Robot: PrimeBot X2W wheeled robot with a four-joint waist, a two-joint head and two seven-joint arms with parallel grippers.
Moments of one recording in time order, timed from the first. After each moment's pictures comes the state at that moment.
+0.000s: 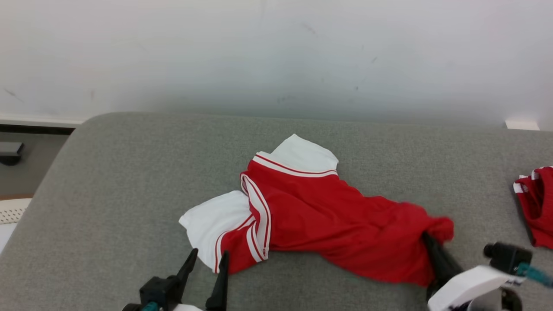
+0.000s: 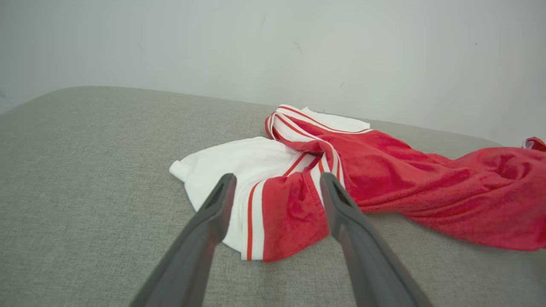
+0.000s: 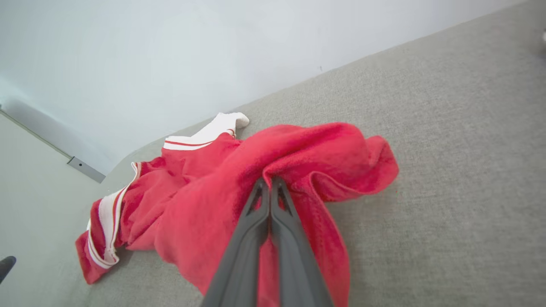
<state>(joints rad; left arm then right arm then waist) -0.10 0.07 -0.25 0.34 -0.24 -0.03 -0.26 -0.20 -0.13 0.26 0.45 0.79 0.13 -0.01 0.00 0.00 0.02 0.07</state>
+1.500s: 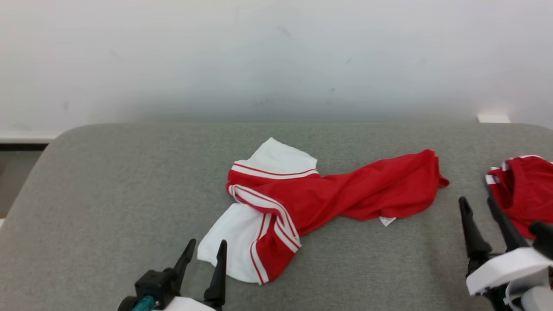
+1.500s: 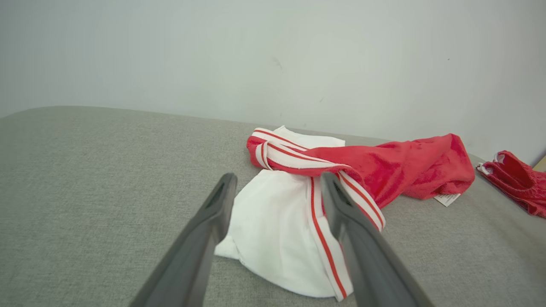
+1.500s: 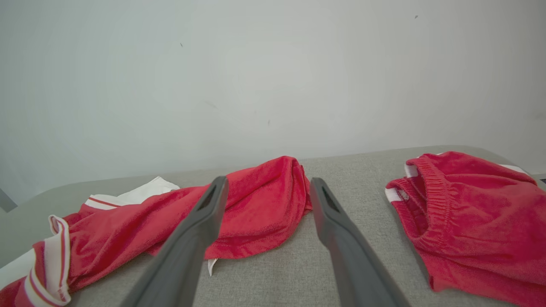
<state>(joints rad) -0.12 0.05 -0.22 0.31 -0.24 -0.03 -0.26 -0.38 -0.32 0.32 0.56 0.72 0.13 -0.23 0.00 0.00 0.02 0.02</state>
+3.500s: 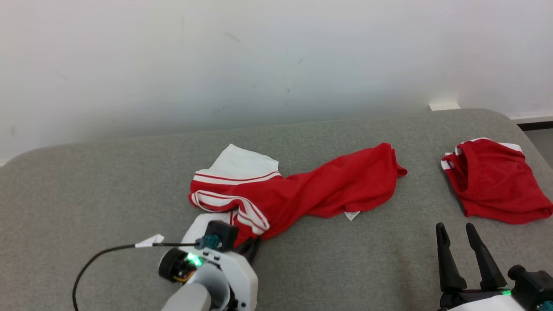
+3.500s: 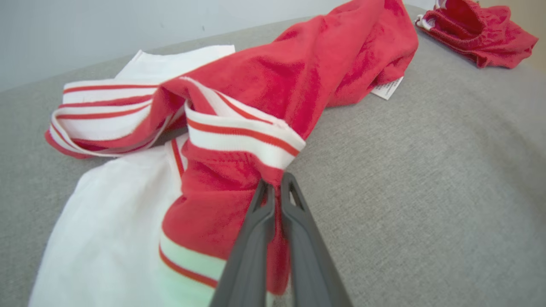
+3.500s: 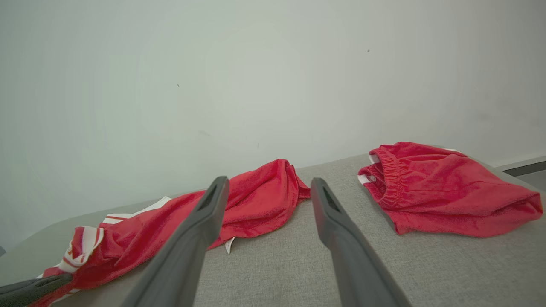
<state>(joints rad) -0.44 0.08 -0.49 0.71 -0.26 -0.06 0.03 -0.08 -0.09 0.12 0.23 0.47 0.13 -0.26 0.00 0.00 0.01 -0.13</state>
